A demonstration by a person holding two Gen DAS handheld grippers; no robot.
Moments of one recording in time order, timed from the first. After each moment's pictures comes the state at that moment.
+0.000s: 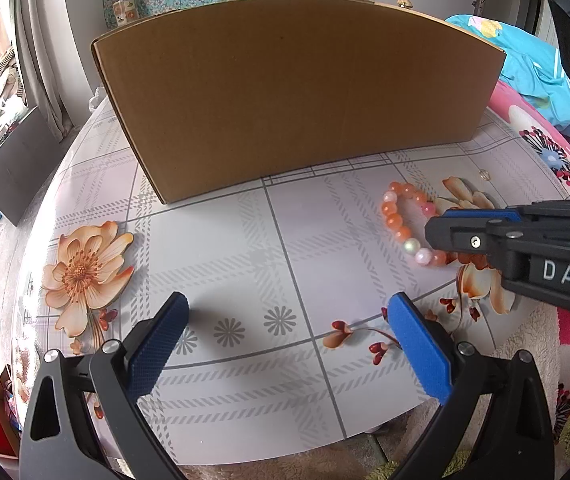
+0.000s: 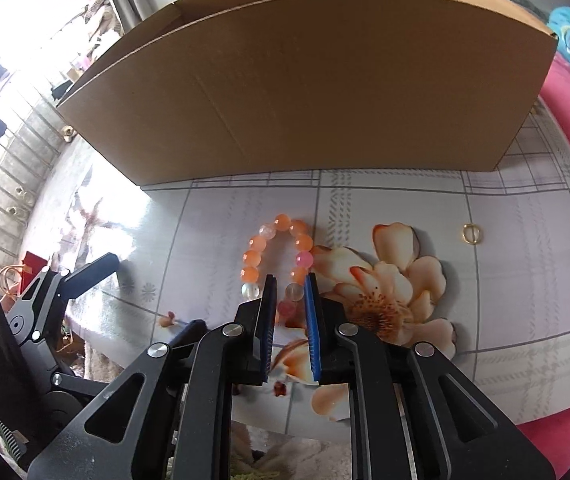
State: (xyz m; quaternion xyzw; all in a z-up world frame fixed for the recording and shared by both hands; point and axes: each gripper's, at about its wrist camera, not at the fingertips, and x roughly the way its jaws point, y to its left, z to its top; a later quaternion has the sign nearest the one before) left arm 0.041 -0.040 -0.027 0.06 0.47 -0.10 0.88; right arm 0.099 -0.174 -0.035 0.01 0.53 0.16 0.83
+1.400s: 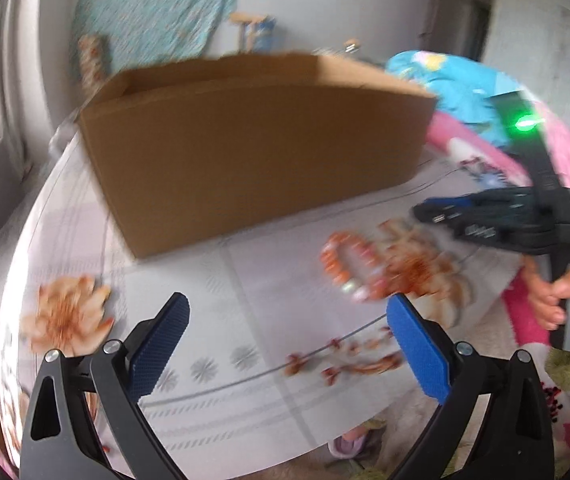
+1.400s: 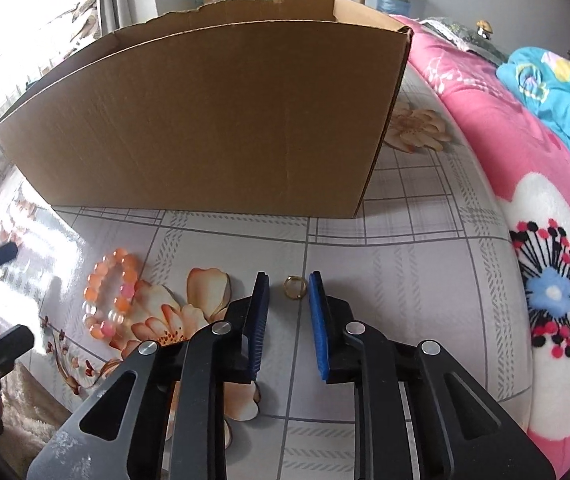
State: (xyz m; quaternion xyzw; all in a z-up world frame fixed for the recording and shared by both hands) left arm 0.039 -0.037 0.004 0.04 0.38 -0.21 0.90; right arm 0.113 -0.260 -0.037 -0.07 0.46 0.11 0.88
